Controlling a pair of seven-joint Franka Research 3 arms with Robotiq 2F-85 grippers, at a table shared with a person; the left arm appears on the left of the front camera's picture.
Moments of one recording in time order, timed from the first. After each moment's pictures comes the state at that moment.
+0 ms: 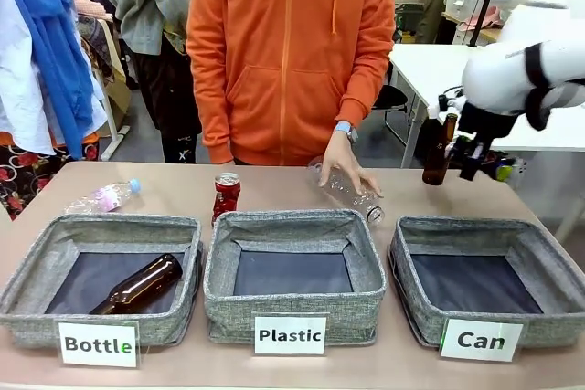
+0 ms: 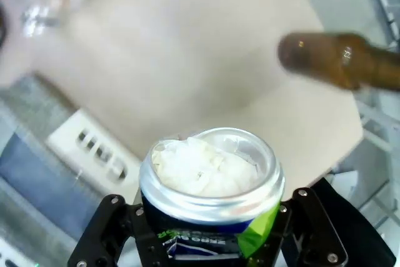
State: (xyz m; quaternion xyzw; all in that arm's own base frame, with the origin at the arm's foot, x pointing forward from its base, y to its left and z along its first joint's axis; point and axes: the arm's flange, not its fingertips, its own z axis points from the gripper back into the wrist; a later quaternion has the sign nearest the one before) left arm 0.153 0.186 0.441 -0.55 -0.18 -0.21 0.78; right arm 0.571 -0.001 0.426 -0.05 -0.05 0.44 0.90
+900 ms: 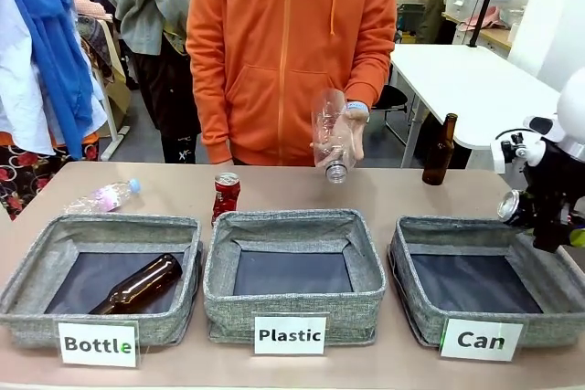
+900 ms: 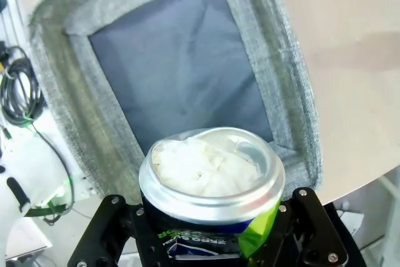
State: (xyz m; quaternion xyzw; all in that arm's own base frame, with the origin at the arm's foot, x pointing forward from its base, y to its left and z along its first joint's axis) left arm 0.152 0.186 0.441 -0.55 -0.18 -0.21 0.78; right arm 0.403 -0.026 0.419 0.03 -0.04 0.57 0.82
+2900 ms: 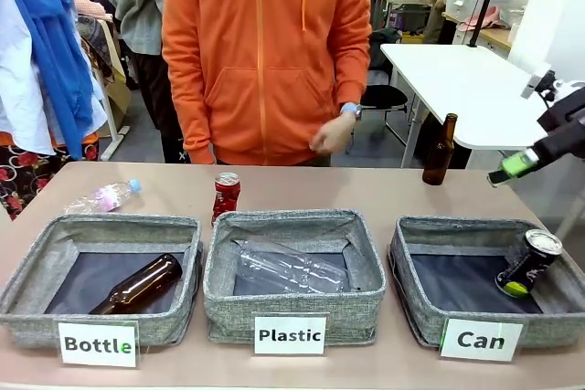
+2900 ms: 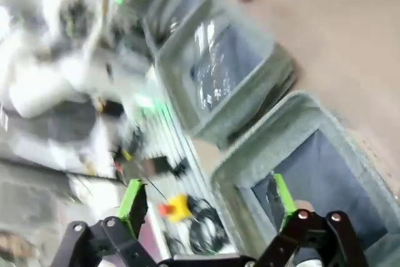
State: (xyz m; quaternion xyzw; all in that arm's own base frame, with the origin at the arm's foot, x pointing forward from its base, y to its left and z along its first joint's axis) left arm 0.152 0.186 0.441 -0.55 -0.18 -0.21 0.78; right arm 0.443 -0.065 0.452 0.49 -0.10 0.27 0.82
